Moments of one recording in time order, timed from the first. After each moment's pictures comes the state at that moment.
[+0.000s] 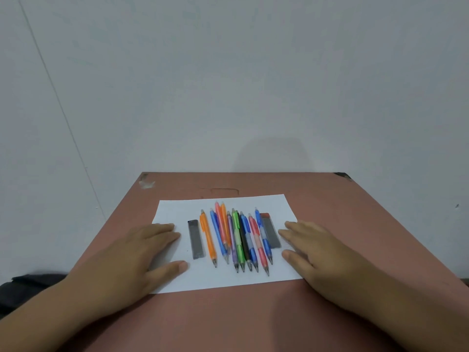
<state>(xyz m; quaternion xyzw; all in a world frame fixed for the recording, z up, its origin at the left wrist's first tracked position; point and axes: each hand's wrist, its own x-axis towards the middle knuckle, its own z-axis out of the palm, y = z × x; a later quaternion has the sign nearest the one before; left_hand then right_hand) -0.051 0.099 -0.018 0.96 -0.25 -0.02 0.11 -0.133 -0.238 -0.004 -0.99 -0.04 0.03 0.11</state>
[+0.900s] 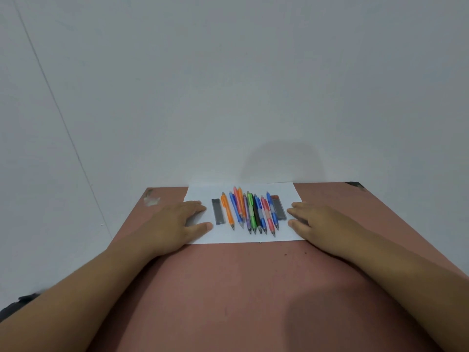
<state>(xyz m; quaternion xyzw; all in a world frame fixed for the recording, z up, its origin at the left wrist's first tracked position) 0.071 0.050 -0.023 0.95 -0.24 -0.01 0.21 -0.039 -0.267 0.006 -0.99 0.02 0.02 0.10</state>
